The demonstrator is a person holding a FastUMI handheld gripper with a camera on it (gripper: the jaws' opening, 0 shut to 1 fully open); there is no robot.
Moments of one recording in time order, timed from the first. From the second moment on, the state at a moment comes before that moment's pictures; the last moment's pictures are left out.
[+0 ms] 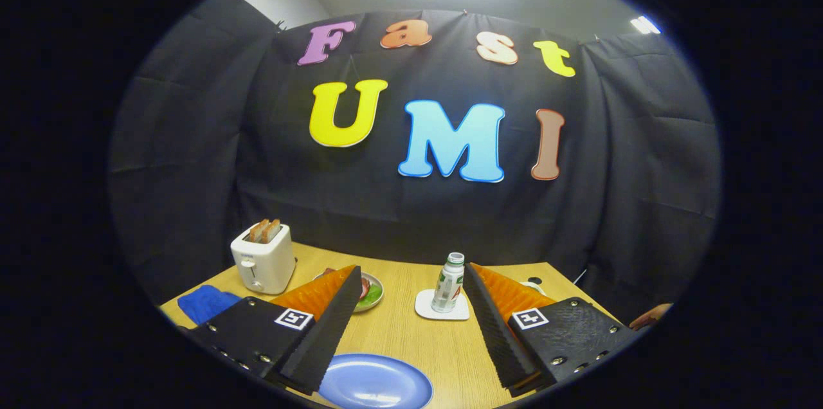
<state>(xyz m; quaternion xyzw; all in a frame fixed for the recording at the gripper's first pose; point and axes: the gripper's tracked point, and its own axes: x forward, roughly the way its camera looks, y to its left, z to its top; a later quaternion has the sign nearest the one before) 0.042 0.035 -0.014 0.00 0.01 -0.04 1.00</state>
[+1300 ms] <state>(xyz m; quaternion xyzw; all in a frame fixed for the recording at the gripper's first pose) 0.044 0.088 -0.046 0.01 0.07 0.01 1.00</state>
